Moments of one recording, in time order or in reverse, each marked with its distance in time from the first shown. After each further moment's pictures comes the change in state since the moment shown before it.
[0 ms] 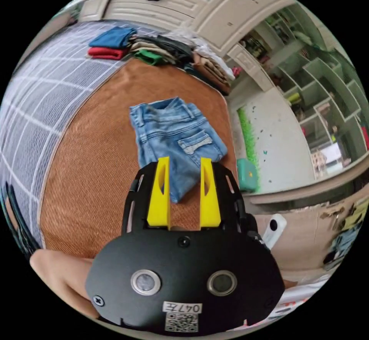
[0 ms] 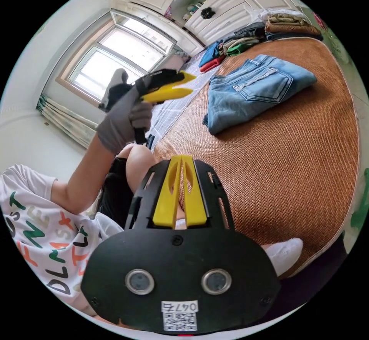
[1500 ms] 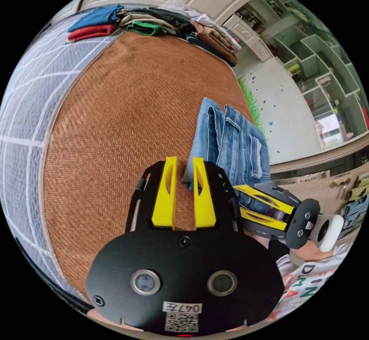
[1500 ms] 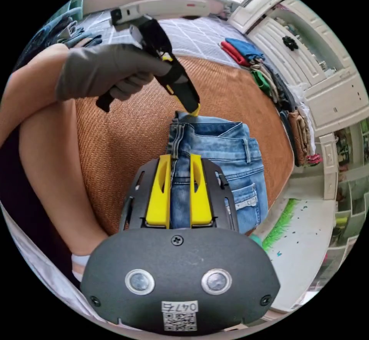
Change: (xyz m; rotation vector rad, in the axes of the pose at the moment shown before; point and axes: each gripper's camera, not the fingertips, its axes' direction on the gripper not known) left arm -0.167 0.032 -0.034 -0.197 0.026 0.158; right arm -0.227 -0.037 0.155 -0.470 0.897 -0.674
